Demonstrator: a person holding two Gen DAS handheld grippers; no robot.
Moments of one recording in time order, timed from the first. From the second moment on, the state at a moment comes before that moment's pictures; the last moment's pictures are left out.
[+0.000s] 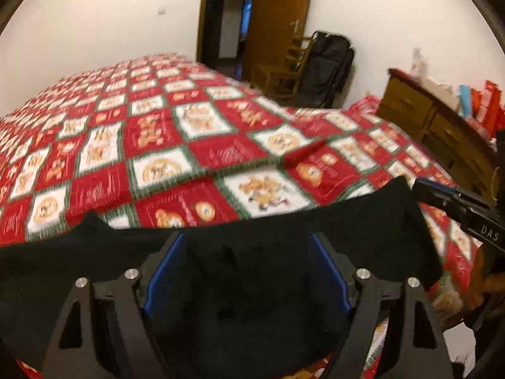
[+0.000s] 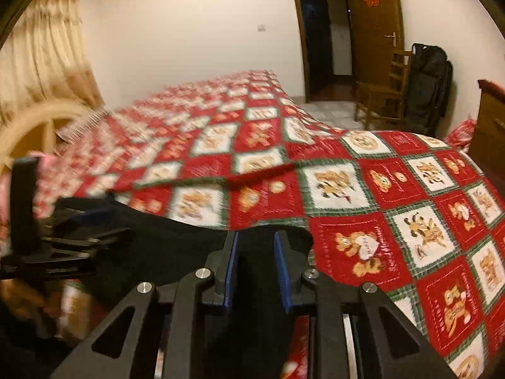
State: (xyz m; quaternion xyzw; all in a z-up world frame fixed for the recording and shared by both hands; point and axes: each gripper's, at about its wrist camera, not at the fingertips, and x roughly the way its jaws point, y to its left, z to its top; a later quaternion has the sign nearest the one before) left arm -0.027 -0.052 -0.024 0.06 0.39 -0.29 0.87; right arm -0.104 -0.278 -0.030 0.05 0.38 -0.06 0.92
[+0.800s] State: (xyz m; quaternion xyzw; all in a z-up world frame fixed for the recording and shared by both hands) left arm -0.013 -0.064 -0.050 0.11 0.40 -0.22 0.88; right arm -0.187 -0.262 -0.041 0.09 0.37 -0.03 0.92
